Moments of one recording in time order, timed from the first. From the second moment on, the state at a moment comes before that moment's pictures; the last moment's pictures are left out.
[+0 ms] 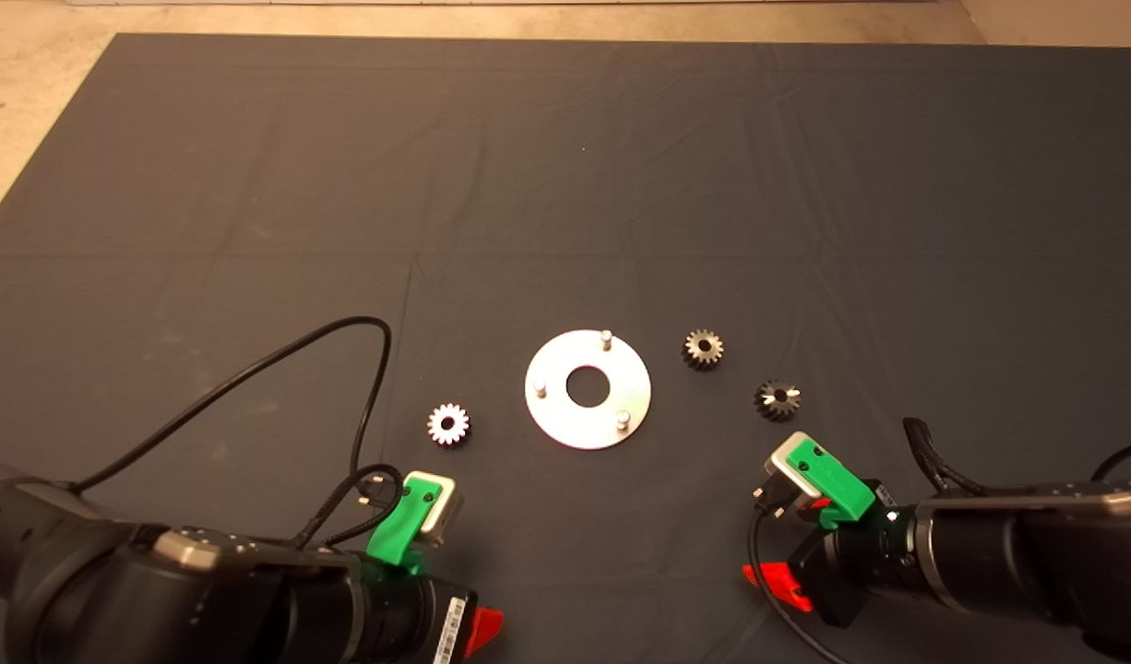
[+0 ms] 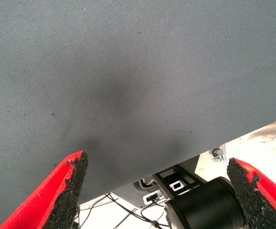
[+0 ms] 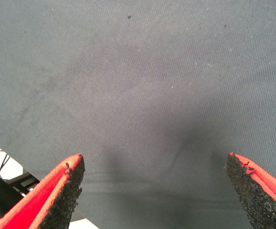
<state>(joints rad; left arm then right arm) 0.03 2.33 -0.34 0.86 1.53 -1.63 -0.06 2.27 -0.39 -0.91 -1.53 1.22</state>
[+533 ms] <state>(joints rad) 0.03 2.33 -0.34 0.86 1.53 -1.63 -0.06 2.27 -0.39 -0.91 -1.53 1.22</state>
